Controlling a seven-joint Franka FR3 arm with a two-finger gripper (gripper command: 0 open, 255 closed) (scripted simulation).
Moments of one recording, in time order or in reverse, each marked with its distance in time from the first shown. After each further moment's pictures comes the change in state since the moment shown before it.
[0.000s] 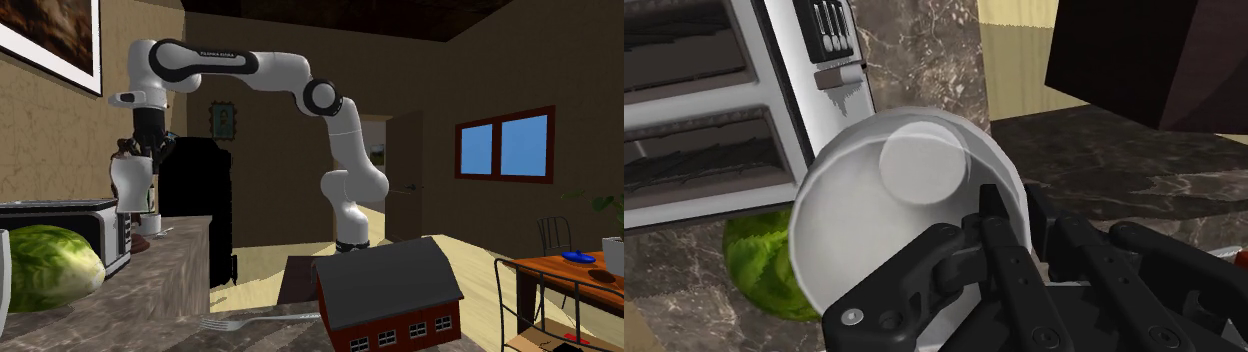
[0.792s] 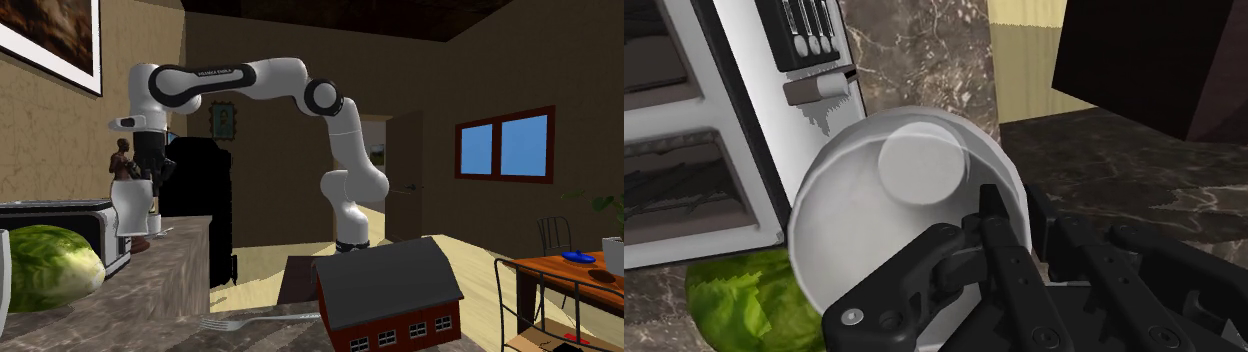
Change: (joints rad) arm 0.016 -0.001 0.006 -0.161 0.003 0.159 -0.009
